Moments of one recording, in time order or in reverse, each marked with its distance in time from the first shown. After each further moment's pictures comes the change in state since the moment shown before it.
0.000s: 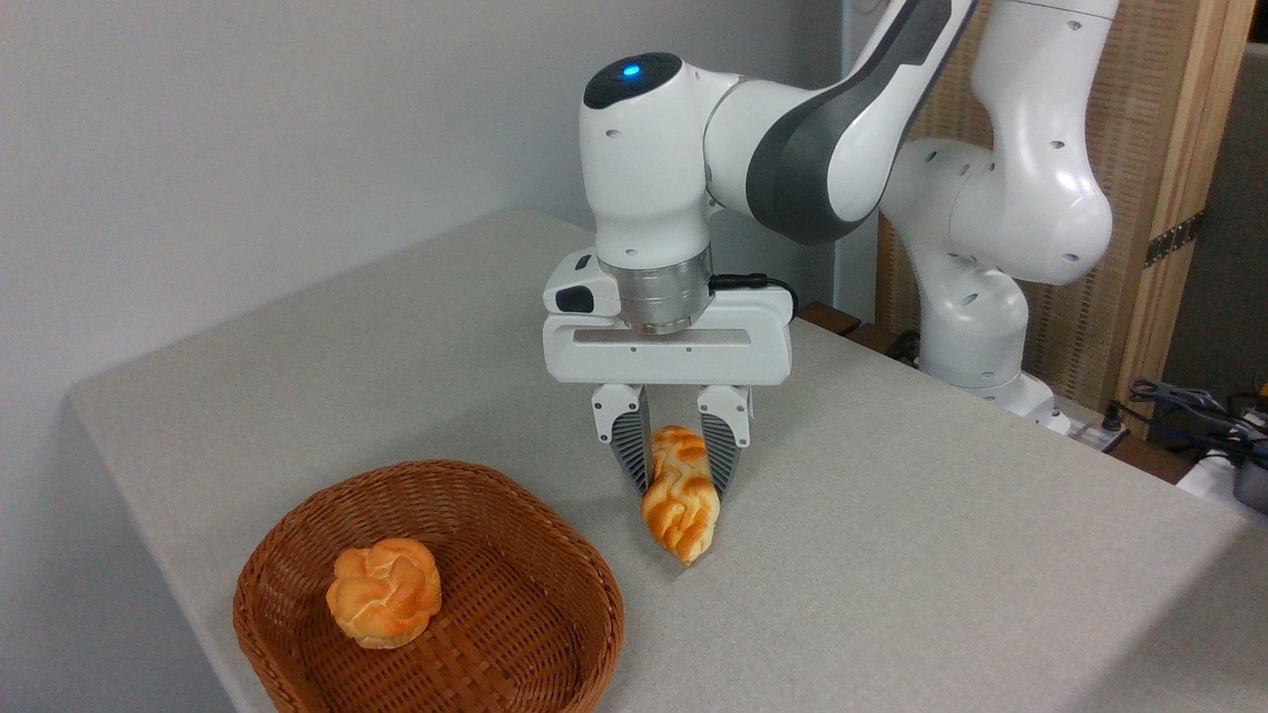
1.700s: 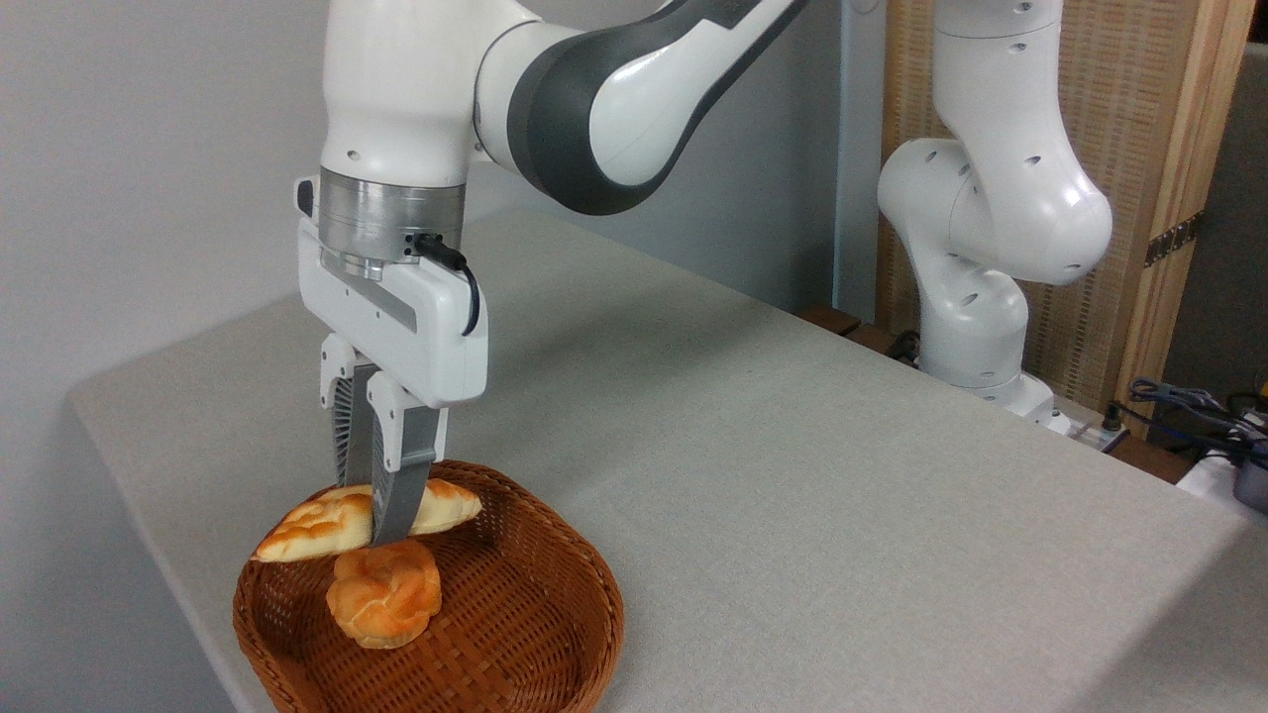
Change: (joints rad) arm 0.003 0.420 -0.040 0.658 -0.010 0.122 0.647
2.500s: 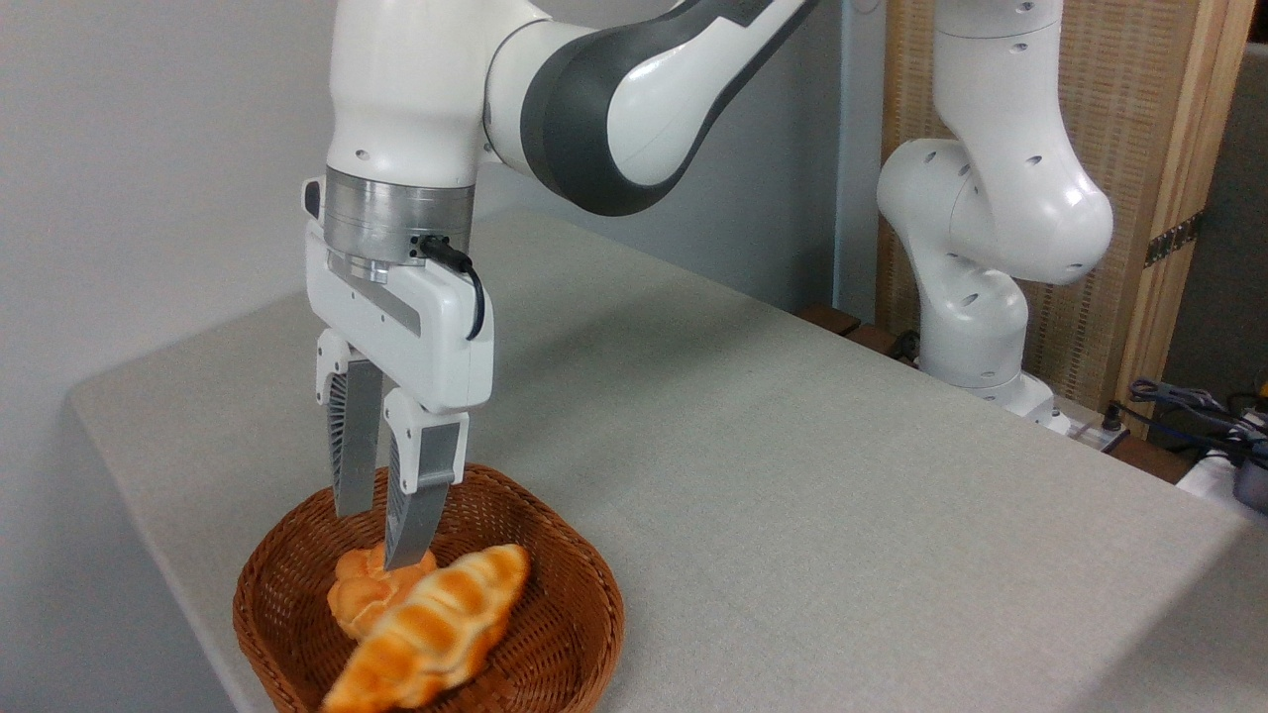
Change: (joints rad) arm 0.016 -0.002 0.009 0.006 0.000 -0.003 0.051
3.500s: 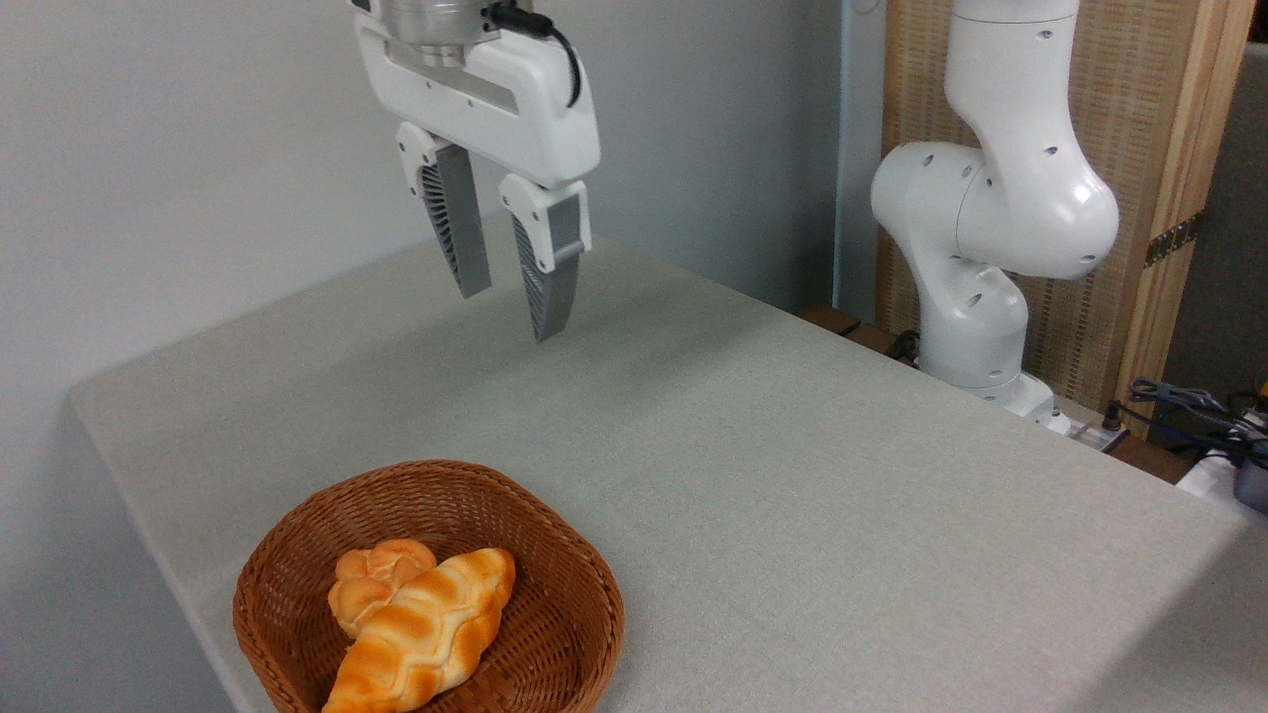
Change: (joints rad) arm 0.147 -0.130 -0.157 0.235 -0.135 -0.734 -0.081
